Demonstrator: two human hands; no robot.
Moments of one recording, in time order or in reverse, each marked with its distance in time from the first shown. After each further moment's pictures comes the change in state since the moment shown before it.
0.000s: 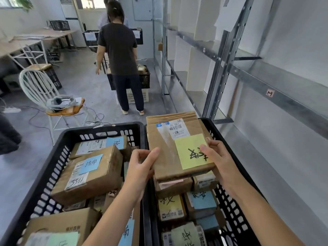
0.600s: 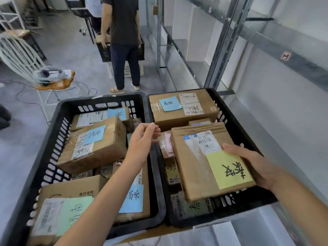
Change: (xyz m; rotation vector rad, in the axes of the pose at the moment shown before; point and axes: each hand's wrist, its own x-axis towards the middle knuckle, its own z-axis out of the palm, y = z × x) left_hand 0.008 -0.019 -0.032 0.305 0.008 0.119; right_hand -0.058 0.018 -0.051 -0.081 -0.190 0.563
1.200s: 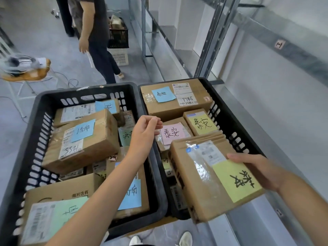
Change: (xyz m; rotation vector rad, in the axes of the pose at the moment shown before) left_hand 0.014 -0.013 0.011 -0.059 -0.060 -0.007; right_hand -0.024 0.023 -0.003 0.016 0.013 0.195
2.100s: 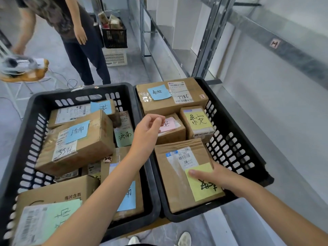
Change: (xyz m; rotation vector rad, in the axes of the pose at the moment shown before) left_hand 0.006 0.000 0.020 0.101 -0.061 0.063; right_hand 0.054 0.030 0.039 -0.525 0.178 -0.043
